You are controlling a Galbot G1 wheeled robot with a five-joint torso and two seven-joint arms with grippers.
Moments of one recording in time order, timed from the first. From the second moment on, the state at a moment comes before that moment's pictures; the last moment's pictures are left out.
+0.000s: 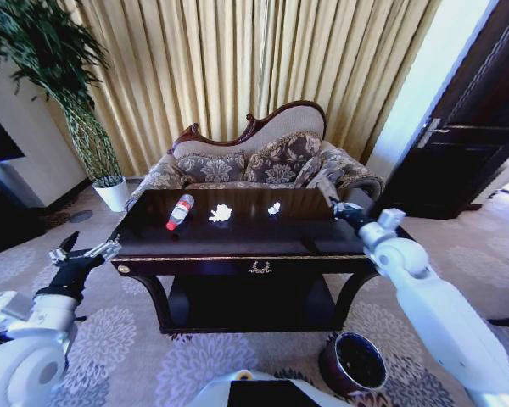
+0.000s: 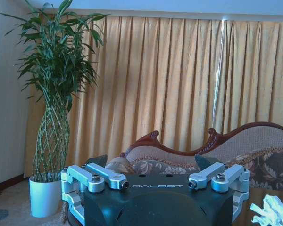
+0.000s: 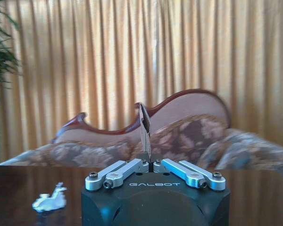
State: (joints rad) left arm 1.68 -1.19 -1.11 -2.47 -0.74 0.34 -0.09; right arm -1.12 0.83 0.63 1.93 0.81 -0.31 0.06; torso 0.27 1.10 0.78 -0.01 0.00
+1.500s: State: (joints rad) left arm 1.66 -1.17 -1.10 -2.43 -0.74 0.32 -0.09; right arm -1.42 0.89 0.86 2.11 0.74 -0.30 0.10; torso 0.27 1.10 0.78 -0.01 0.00
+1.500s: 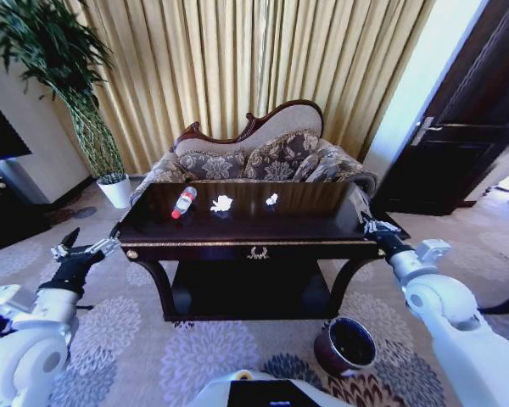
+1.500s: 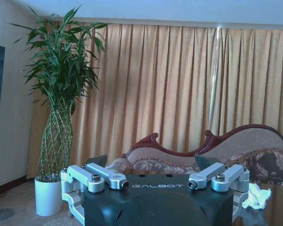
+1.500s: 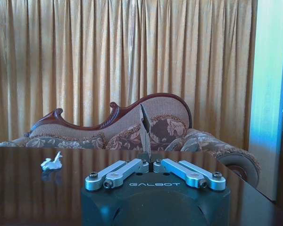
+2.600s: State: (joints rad) left arm 1.65 -1.17 -1.08 -2.44 -0.73 0.32 -0.09; right arm -1.41 1.05 0.71 1.38 0.34 -0.14 -0.14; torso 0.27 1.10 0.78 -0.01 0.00
